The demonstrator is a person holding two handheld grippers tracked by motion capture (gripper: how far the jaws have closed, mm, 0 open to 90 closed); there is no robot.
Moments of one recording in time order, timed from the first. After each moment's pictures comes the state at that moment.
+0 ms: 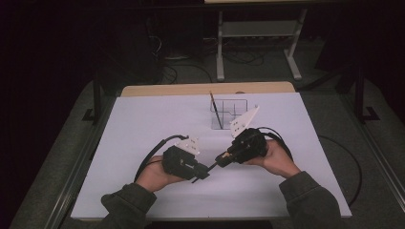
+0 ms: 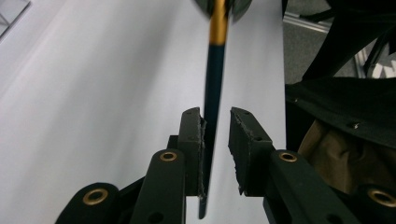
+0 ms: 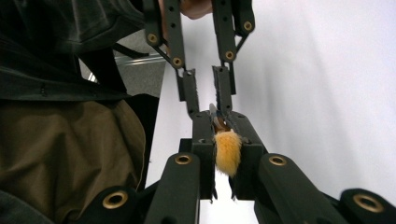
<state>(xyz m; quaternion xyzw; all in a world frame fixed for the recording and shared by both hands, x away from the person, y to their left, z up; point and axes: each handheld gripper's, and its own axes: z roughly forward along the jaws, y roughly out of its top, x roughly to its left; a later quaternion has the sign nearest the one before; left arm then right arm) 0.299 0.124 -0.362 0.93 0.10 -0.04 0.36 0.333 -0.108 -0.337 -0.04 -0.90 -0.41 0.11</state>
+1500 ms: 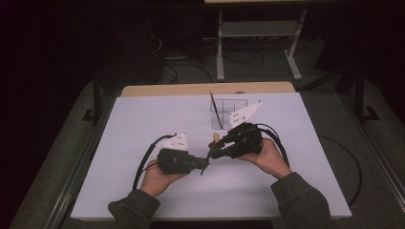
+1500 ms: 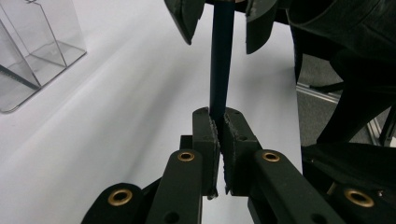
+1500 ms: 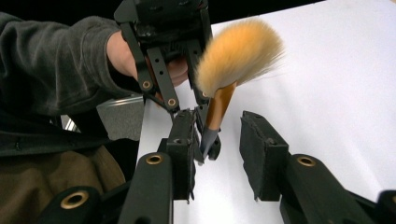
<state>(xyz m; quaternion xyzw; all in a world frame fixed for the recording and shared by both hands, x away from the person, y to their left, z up) 0.300 0.142 -0.374 0.86 0.15 -0.01 0.48 0.339 -0.102 -0.332 -0.09 -0.87 -0.48 0.07</state>
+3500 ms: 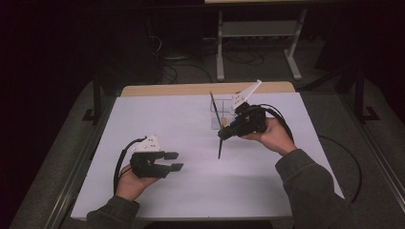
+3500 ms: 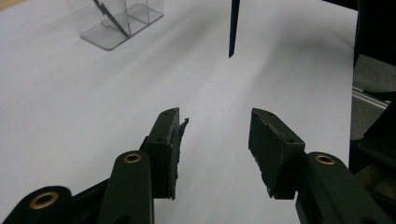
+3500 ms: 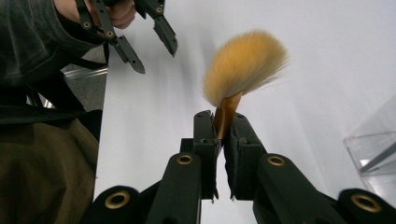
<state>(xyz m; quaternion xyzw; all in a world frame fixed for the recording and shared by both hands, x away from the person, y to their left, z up) 0.291 0.214 -0.381 0.86 0.23 0.07 0.45 0.389 -0.117 -0.315 -0.12 -0.91 -0.39 0.06</state>
